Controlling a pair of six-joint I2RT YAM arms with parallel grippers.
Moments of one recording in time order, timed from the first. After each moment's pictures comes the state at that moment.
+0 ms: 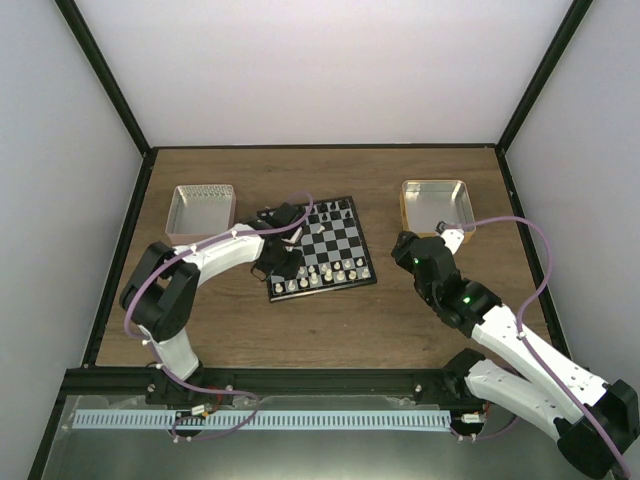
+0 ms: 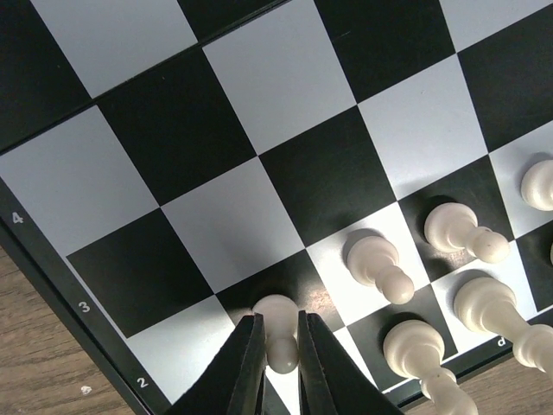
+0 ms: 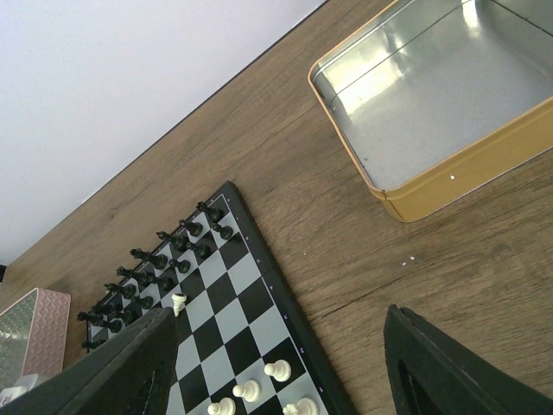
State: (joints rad) left arm -0.63 1.75 1.14 -0.72 0.04 -0.38; right arm 0.64 0.83 0.63 -0.35 0.50 0.96
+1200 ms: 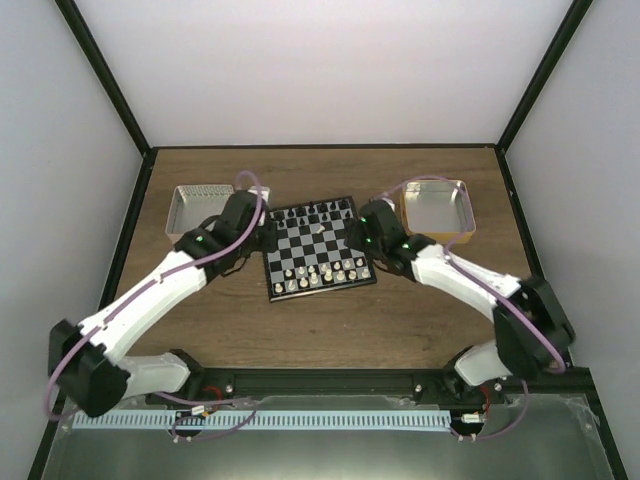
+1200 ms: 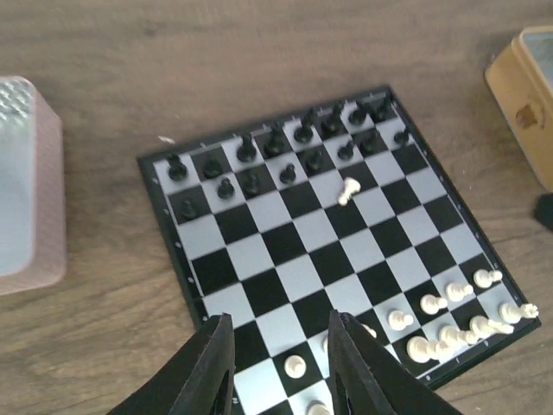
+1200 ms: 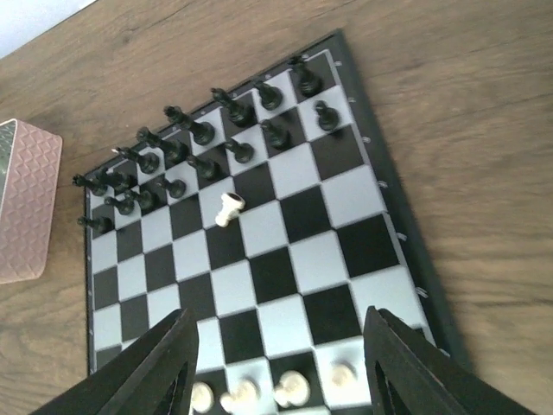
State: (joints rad) left arm -0.63 1.30 1.10 -0.61 -0.18 -0.38; right arm 0.64 1.37 0.87 -0.21 0.17 0.78
